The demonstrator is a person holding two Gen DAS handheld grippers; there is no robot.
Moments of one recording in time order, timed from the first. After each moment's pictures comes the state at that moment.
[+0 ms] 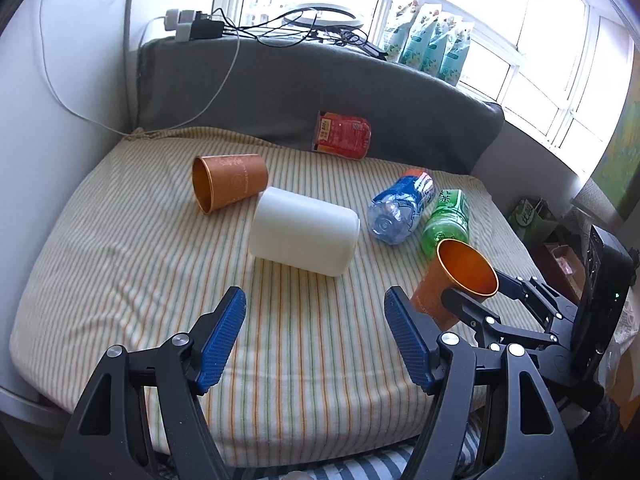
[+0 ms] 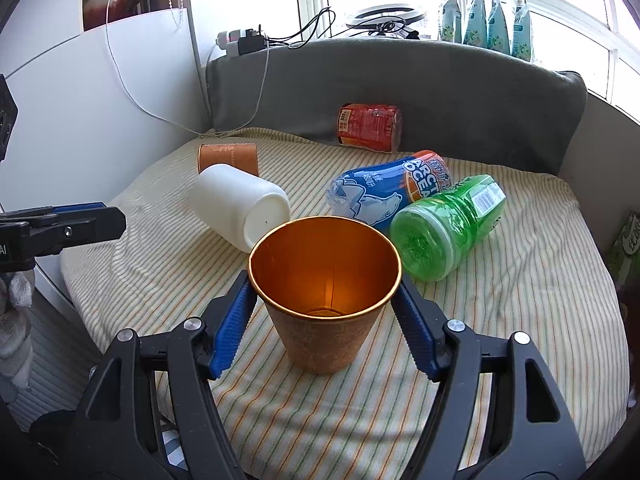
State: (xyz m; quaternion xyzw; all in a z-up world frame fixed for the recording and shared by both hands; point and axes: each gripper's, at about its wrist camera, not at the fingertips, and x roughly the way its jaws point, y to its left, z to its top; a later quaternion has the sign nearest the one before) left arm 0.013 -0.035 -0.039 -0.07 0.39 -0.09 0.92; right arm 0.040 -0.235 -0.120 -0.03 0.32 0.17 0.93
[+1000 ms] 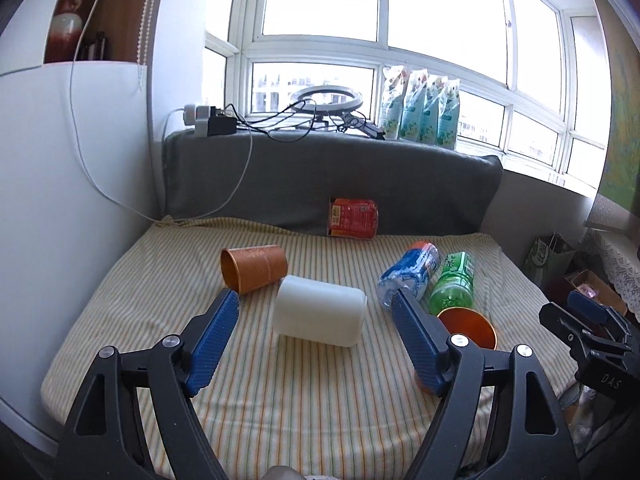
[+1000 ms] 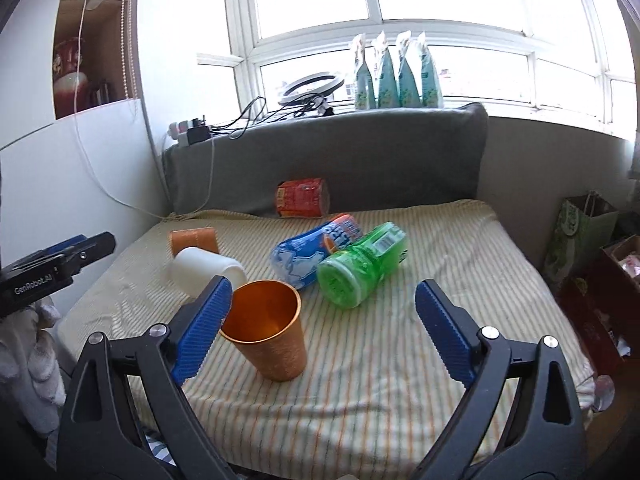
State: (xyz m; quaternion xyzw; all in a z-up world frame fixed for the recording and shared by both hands) left arm -0.018 -0.043 -0.006 -0.02 0.24 -0.04 0.97; right arm -0.029 -0.283 -0.066 0.04 0.21 0.05 0.98
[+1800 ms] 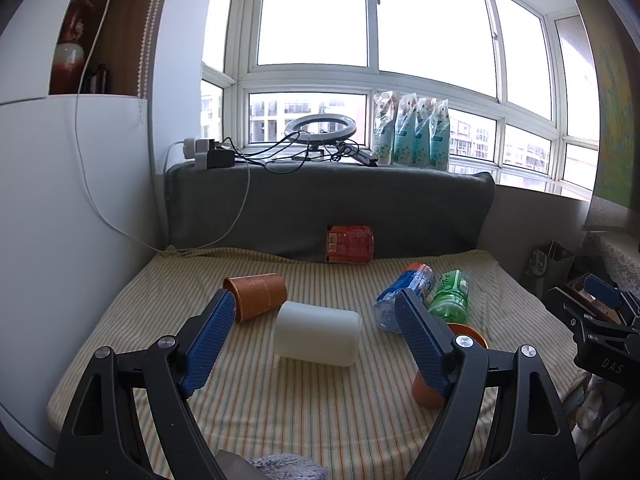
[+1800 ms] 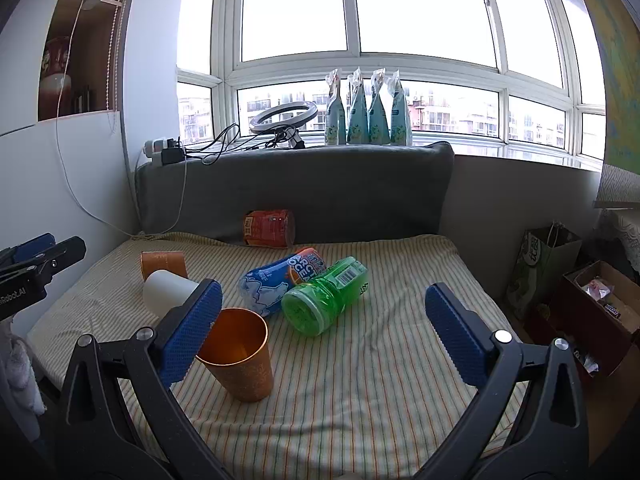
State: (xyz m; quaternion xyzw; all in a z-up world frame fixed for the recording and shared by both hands) left arm -0.032 -0.048 0.004 0.00 0.19 -0.04 0.98; right arm -0.040 -0.286 -0.049 0.01 0.16 0.00 0.99
